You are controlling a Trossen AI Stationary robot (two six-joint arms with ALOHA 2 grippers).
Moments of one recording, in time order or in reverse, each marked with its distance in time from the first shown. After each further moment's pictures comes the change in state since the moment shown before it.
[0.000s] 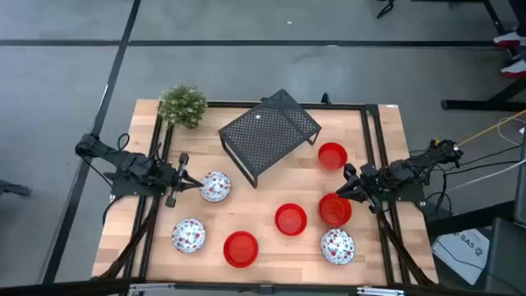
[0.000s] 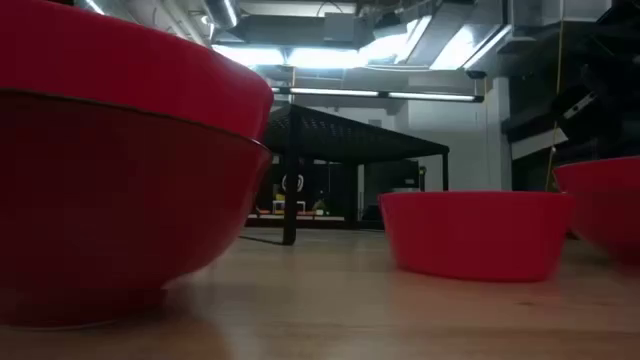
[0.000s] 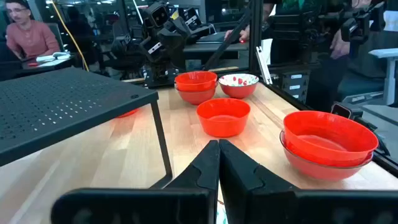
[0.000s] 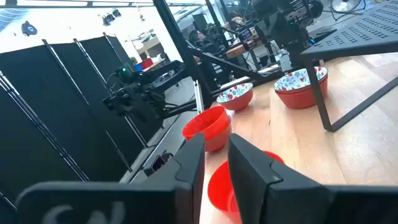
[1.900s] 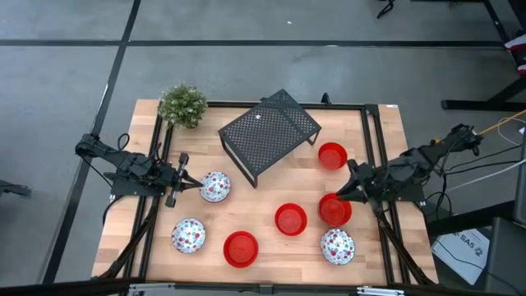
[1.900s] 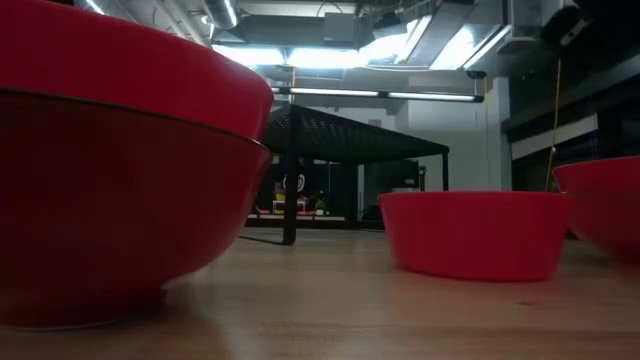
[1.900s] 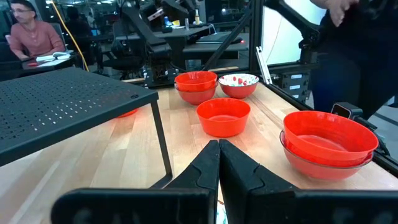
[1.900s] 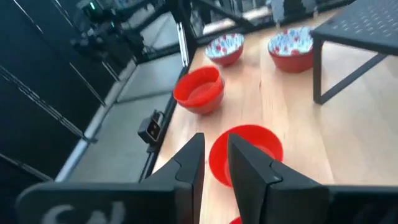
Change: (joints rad) left arm 0.000 0.000 0.000 0.000 0.000 0.000; right arm 0.040 0.573 0.567 -0.384 0.000 0.000
